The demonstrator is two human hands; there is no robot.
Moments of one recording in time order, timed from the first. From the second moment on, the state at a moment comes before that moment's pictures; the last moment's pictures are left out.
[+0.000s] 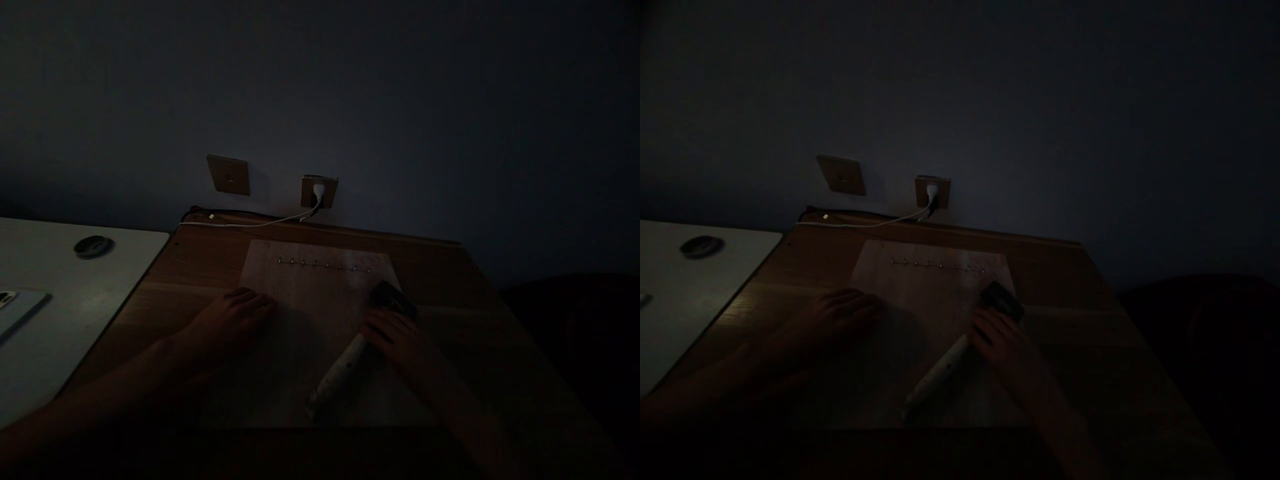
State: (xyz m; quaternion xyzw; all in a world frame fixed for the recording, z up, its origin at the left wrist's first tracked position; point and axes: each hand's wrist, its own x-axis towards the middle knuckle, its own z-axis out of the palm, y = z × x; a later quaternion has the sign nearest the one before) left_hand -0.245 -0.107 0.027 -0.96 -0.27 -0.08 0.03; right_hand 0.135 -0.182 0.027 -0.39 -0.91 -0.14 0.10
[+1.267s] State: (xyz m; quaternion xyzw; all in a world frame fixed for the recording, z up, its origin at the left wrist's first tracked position) left_hand -0.183 0.004 0.055 -0.94 -0.34 -0.02 -0.09; right_hand 0.111 -0.019 0.059 -0.64 -0.75 0.13 -0.06
